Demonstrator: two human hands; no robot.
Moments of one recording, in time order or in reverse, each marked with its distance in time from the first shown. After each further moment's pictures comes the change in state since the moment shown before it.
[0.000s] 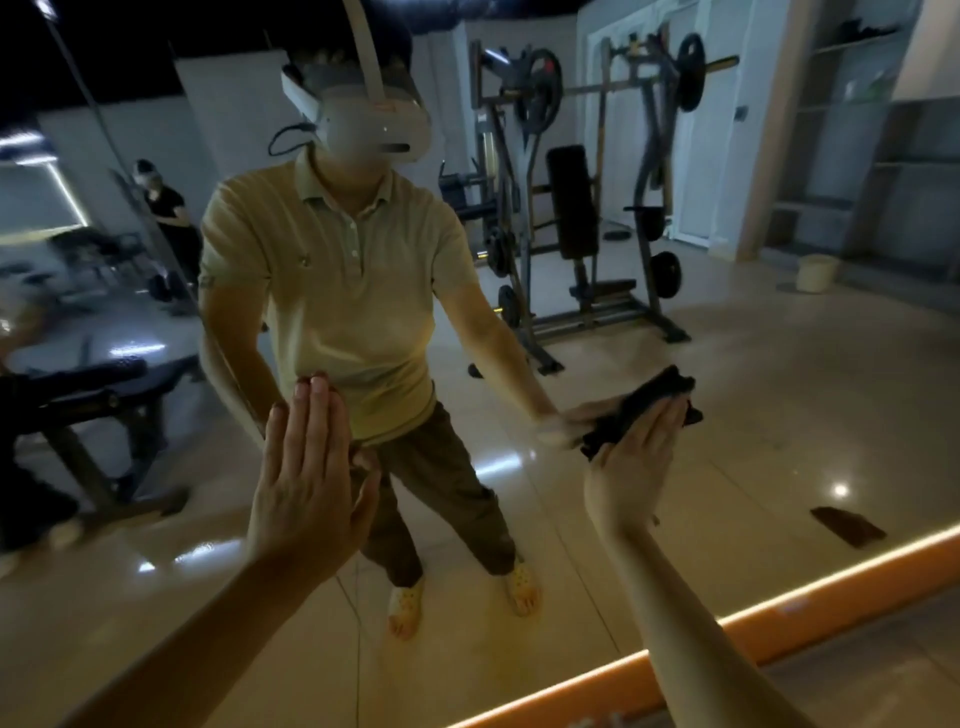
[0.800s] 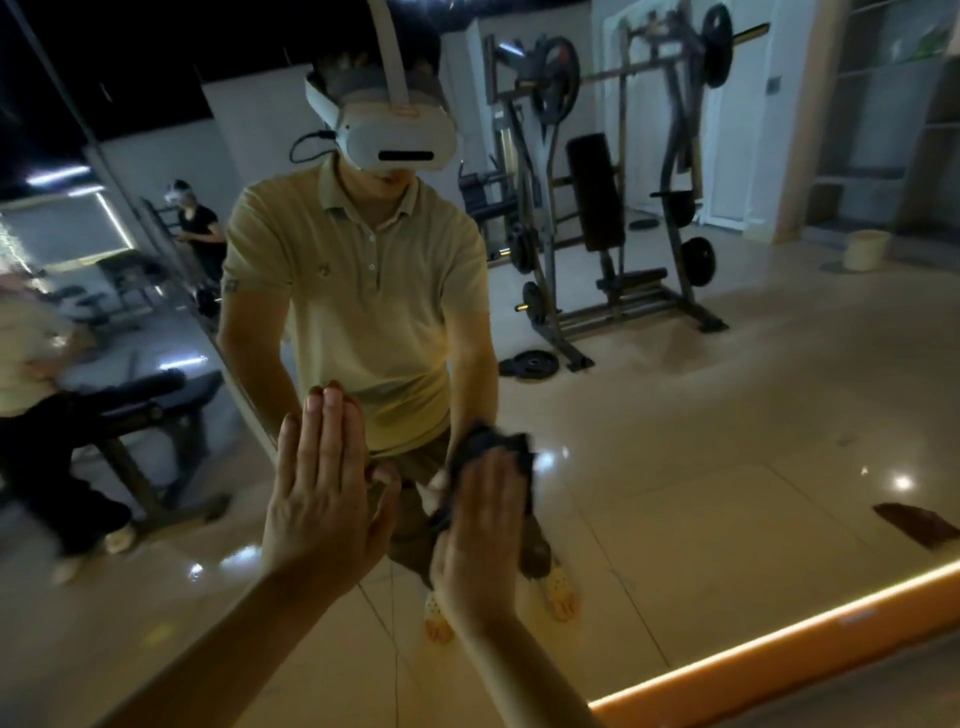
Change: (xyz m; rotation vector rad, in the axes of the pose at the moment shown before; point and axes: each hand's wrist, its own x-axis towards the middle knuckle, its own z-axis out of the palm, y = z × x) left_hand -0.002 -0.010 0.014 0.030 0.067 0.047; right_hand -0.147 -0.102 0.074 0.158 -0.080 -0.459
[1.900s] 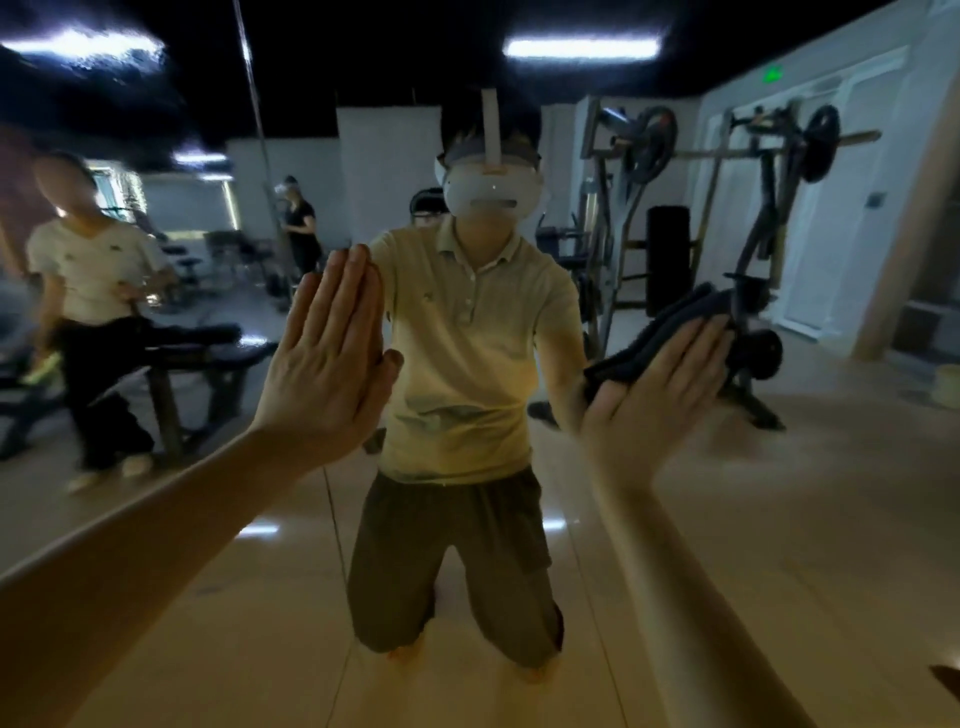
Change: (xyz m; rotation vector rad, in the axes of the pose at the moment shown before) left_hand 0.001 0.010 0.006 0.022 0.143 -0.059; right_hand 0.112 0.135 -0.060 -0.043 0.357 0.048
